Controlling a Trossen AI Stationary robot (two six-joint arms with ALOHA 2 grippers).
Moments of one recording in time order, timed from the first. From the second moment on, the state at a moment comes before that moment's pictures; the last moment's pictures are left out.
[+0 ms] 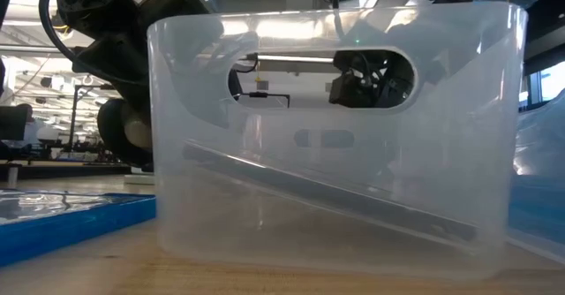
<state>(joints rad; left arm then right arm) -0.20 1.78 0.71 0.16 -0.43 -0.48 -0.12 1.73 0.85 -0.11 -0.25 -0.39</state>
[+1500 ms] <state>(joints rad) -0.20 1.78 0.71 0.16 -0.44 -0.48 -0.11 1.66 0.85 -0.10 -0.28 -0.33</state>
